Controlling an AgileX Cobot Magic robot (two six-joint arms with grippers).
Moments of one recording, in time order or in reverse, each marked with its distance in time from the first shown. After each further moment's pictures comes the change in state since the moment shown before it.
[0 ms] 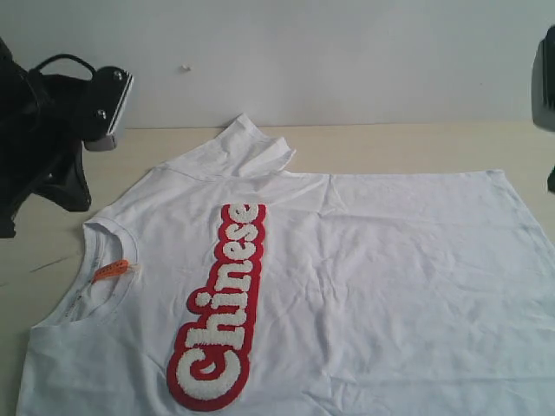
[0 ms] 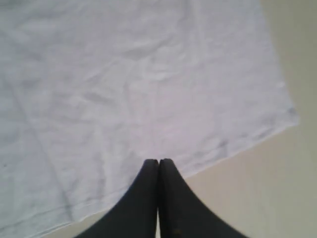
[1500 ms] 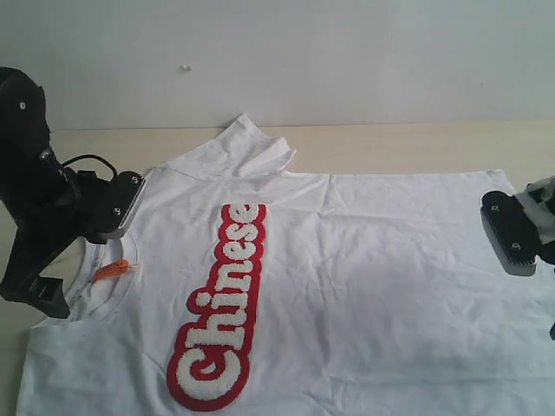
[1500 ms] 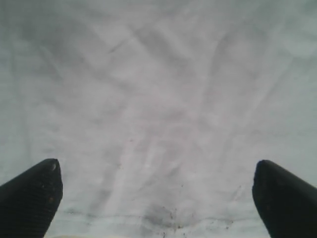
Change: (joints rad) left arm 0.059 0.238 0.124 0.041 -0.177 0.115; right arm 0.000 0.355 0.166 -0.160 -0.243 -0.247
